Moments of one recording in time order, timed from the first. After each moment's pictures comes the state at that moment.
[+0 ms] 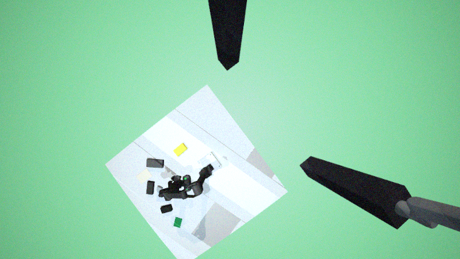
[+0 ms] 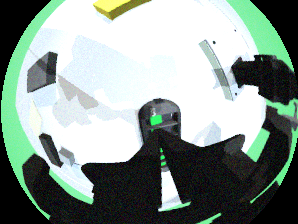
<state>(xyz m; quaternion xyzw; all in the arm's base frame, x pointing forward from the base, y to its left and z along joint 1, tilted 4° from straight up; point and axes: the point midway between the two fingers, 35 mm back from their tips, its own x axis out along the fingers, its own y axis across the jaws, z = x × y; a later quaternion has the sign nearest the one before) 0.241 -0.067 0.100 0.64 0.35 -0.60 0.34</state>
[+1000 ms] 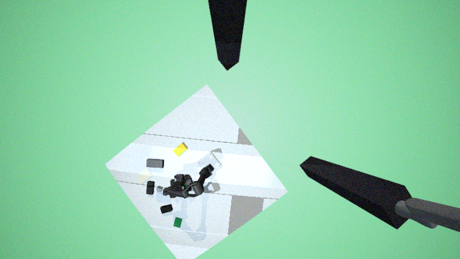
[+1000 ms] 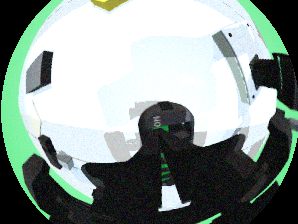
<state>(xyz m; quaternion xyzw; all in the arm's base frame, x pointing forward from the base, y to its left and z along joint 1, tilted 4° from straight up) 0.242 -0.066 0.065 0.65 0.32 -0.59 0.36</state>
